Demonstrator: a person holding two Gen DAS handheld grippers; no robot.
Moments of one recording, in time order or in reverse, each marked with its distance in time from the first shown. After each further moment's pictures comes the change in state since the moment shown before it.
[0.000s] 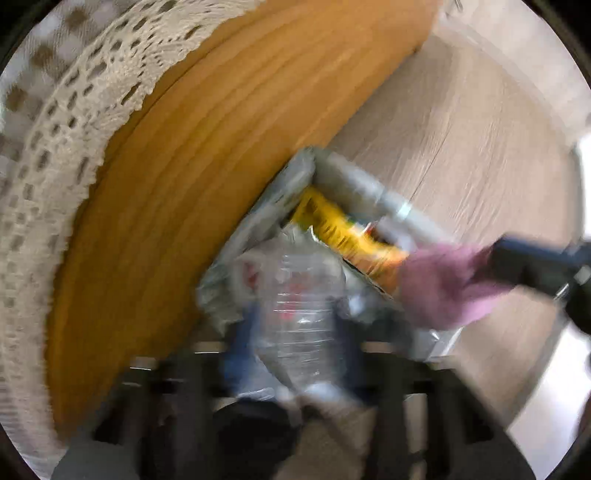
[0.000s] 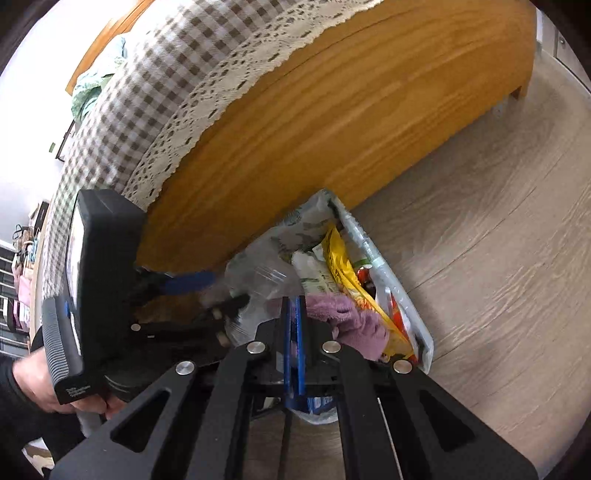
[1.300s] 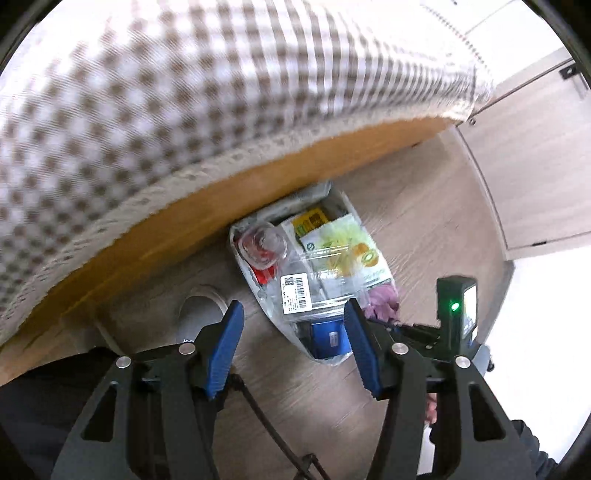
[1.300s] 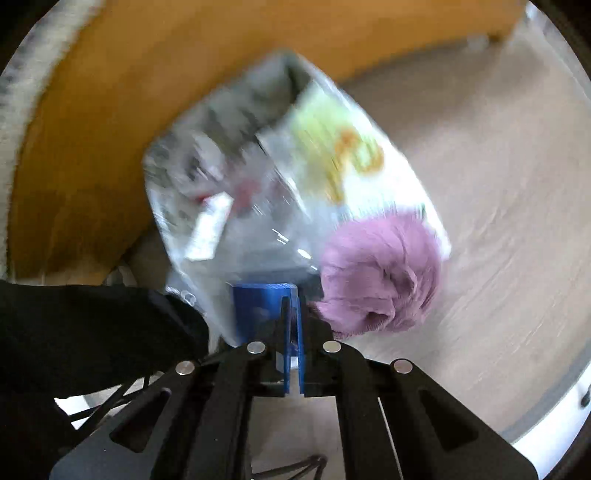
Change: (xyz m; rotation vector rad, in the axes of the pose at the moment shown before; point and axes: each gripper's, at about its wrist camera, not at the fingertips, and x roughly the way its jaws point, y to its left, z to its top) left arm -0.113 0.111 -0.094 -0.349 -0.134 -0.279; right arm 0.051 0.006 -0.059 -0.021 0.236 -0.265
